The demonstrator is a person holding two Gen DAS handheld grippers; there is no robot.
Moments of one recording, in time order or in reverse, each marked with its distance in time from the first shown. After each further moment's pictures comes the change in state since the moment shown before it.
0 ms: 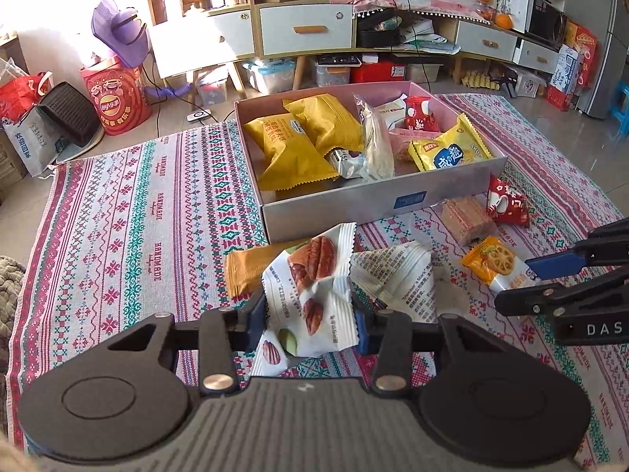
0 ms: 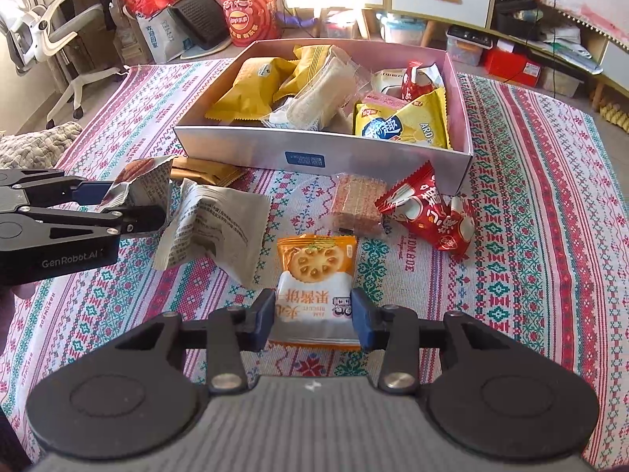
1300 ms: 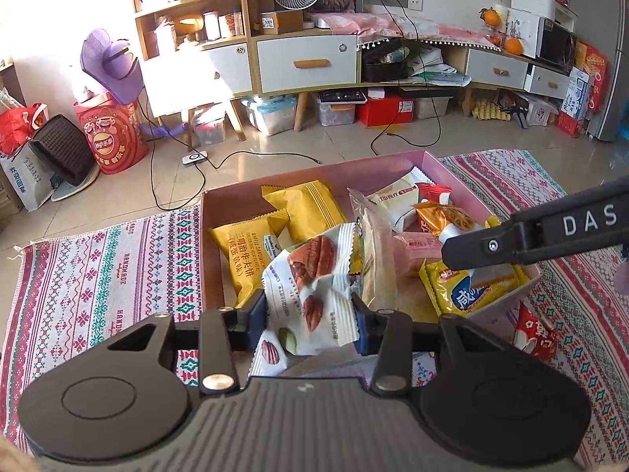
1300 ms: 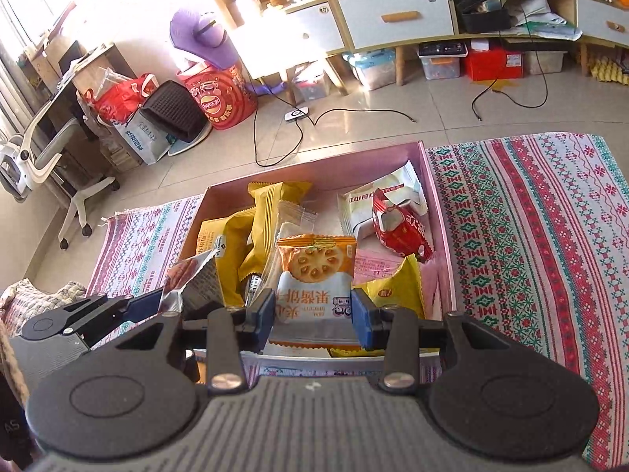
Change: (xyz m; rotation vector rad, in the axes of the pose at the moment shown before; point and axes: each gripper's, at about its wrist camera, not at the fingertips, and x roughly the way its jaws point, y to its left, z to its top) left arm 0.058 -0.022 0.085 -0.002 -0.084 0.027; right arm 0.022 -0.058 0.103 0.267 -0.127 0.121
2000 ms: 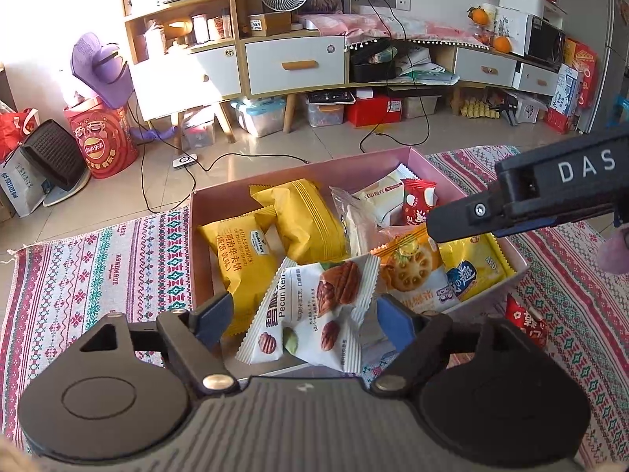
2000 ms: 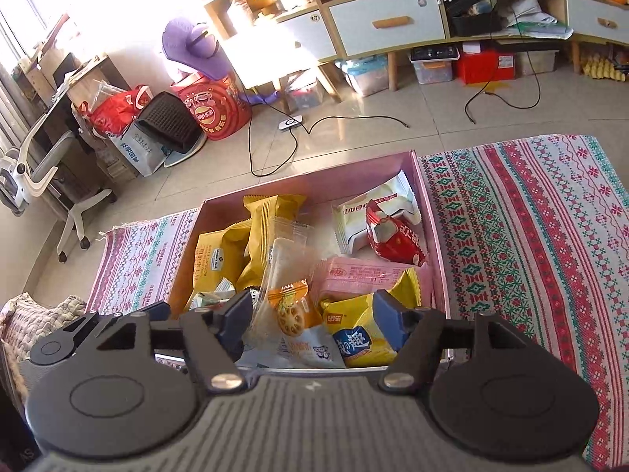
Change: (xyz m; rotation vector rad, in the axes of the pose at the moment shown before) left arm -0.007 -0.002 -0.002 0.021 -0.003 -0.029; right arm -0.012 -0.002 0.004 0.030 -0.029 -0.008
